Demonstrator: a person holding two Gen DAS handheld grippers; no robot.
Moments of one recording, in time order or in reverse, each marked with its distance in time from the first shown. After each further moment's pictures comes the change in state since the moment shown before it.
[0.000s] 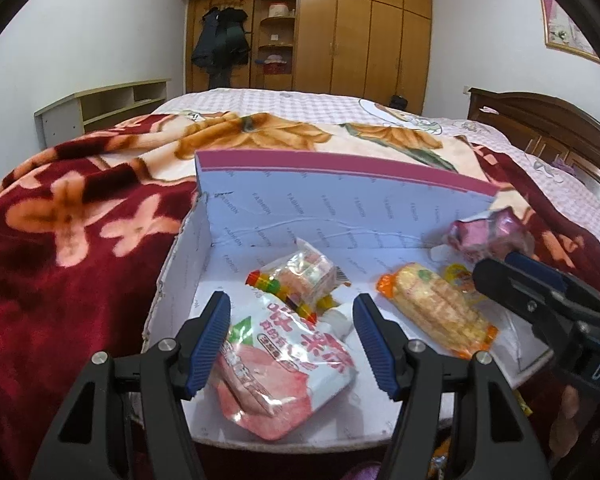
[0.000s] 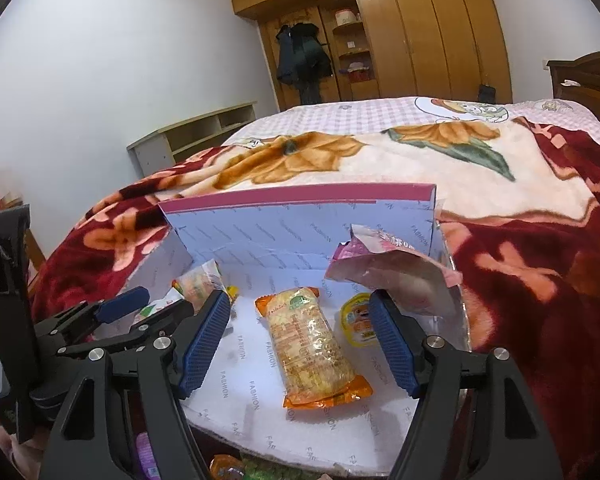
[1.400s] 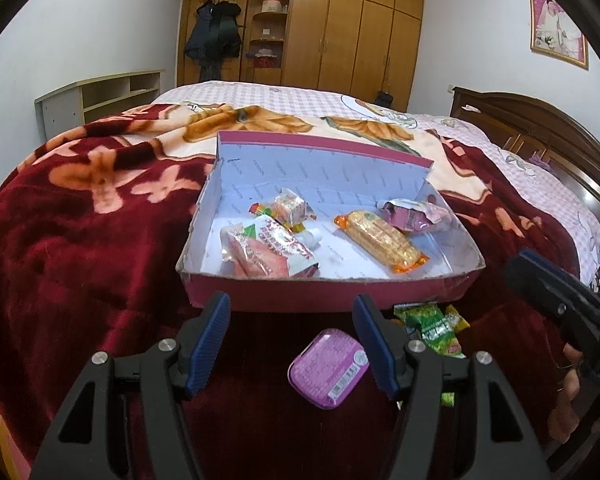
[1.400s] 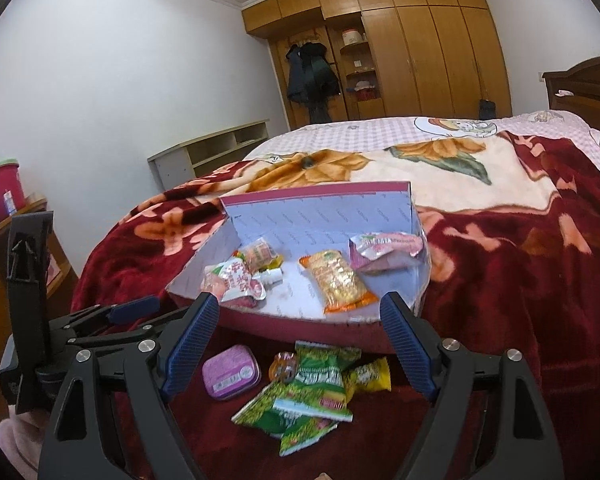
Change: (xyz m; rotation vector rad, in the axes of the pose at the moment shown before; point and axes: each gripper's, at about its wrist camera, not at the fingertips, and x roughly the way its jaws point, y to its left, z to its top) left arm -0.095 0.003 -0.048 -0.023 0.035 -0.061; right arm -0.106 0.024 -0.041 -0.003 -0.062 0.032
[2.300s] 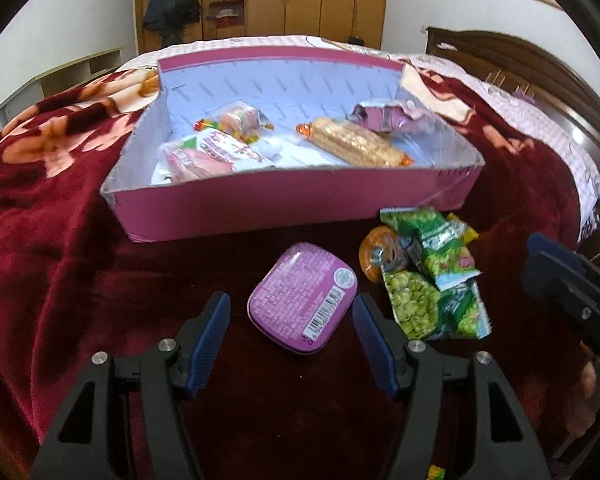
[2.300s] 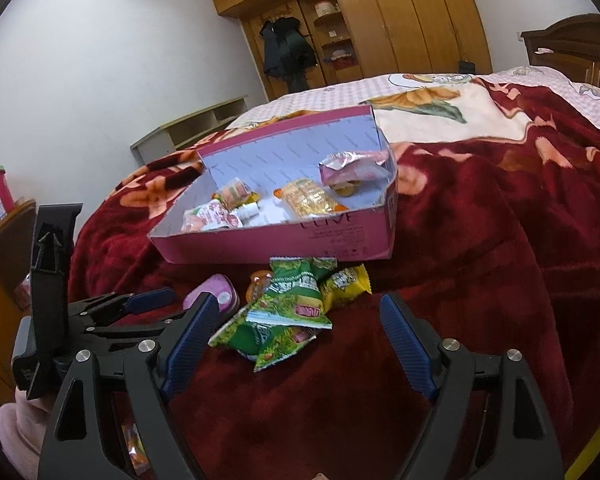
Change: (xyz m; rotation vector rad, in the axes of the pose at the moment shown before) left arm 0.043 -0.028 -0.042 0.147 0.181 -0.031; right arm -0.006 -0.021 -0.055 0.095 0.100 -0.035
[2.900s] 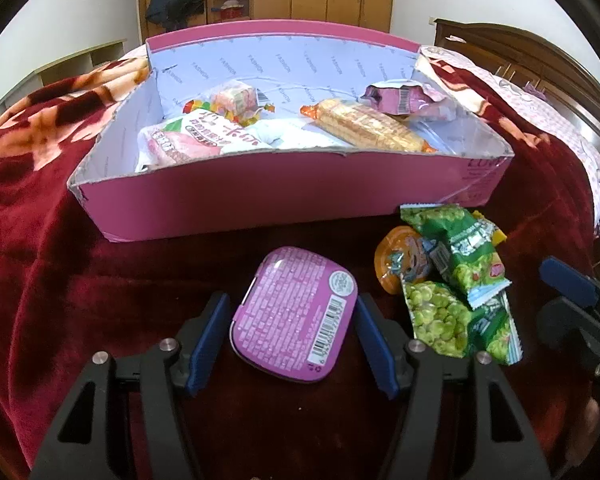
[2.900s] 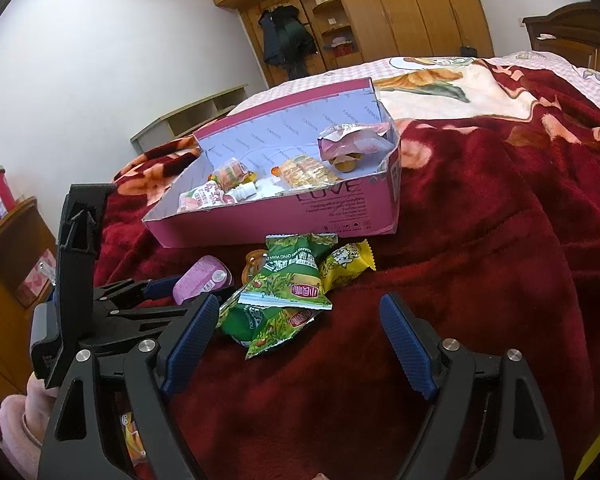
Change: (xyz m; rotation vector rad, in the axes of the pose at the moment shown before) left arm 0.027 -0.001 0.005 -0.018 0.026 0.022; right arm 0.013 -0.003 -0.012 0.016 0.041 0.018
